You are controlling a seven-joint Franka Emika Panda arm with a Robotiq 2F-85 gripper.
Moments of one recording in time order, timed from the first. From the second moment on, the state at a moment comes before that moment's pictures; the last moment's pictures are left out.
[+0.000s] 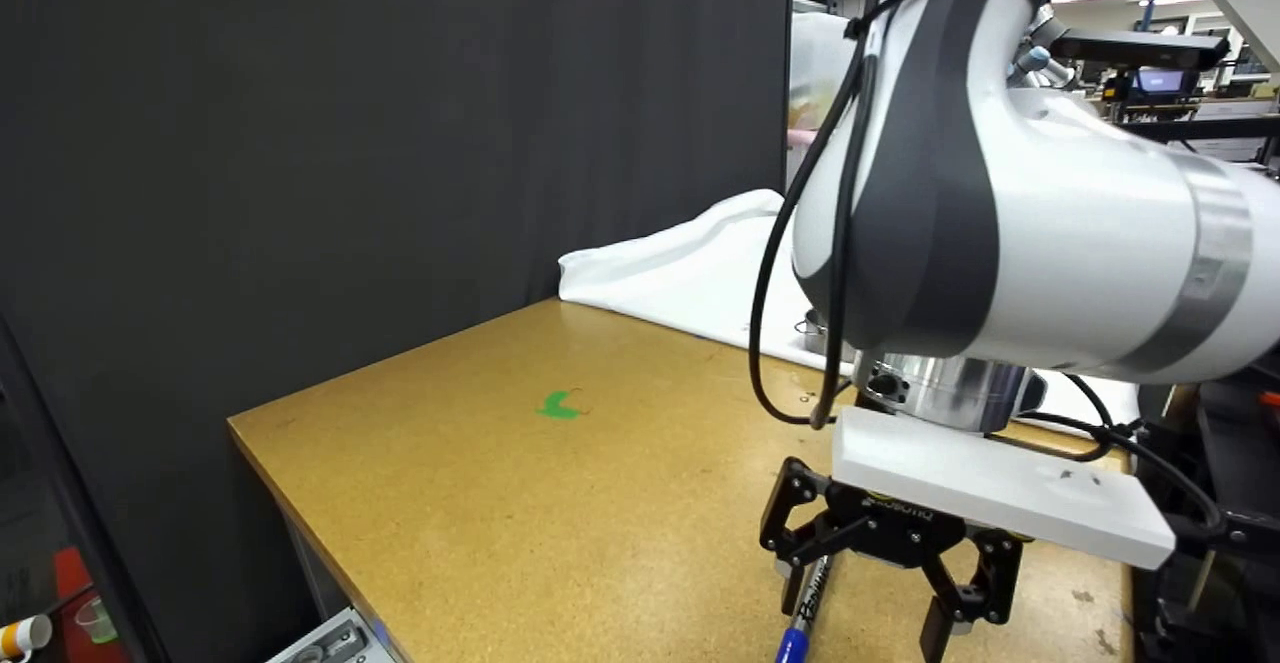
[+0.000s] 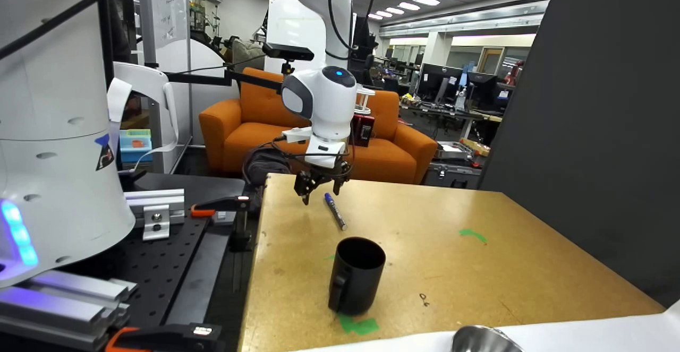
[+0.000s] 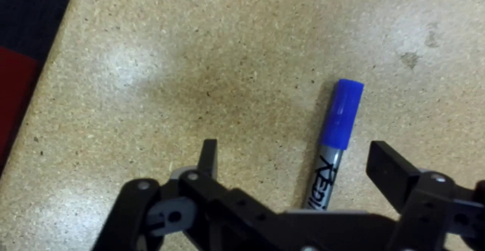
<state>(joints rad) 0.49 0.68 0.28 -2.26 1.54 3.17 0.27</state>
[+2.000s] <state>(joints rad) 1.02 0.71 -0.34 -2.21 0.71 2.84 1.31</state>
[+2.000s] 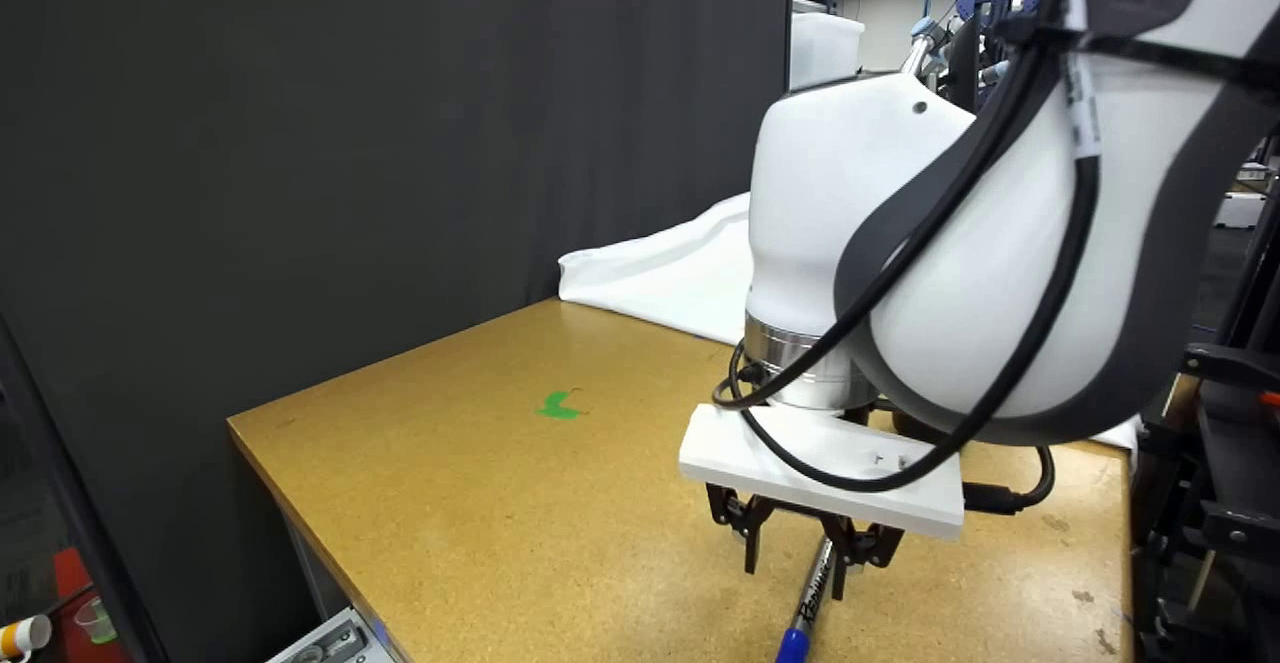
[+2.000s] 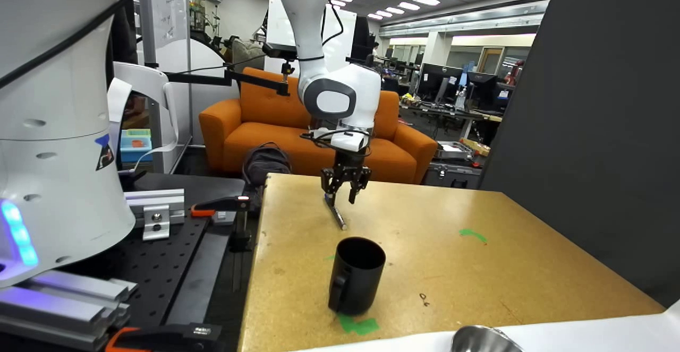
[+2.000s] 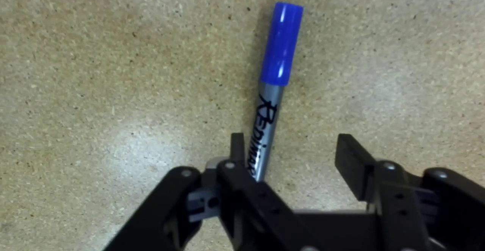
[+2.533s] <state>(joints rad) 0.84 0.71 -0.18 -2.21 0.53 2.85 1.44</state>
